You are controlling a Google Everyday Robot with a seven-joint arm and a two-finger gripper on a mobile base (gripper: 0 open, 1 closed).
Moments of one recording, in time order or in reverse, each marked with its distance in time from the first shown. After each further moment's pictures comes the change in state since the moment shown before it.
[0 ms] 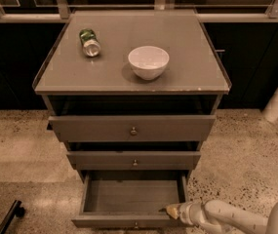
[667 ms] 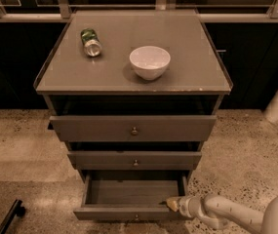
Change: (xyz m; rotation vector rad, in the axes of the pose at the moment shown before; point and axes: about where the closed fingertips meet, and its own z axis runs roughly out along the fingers) arm -0.026 -0.013 0.012 0.015 -0.033 -0.011
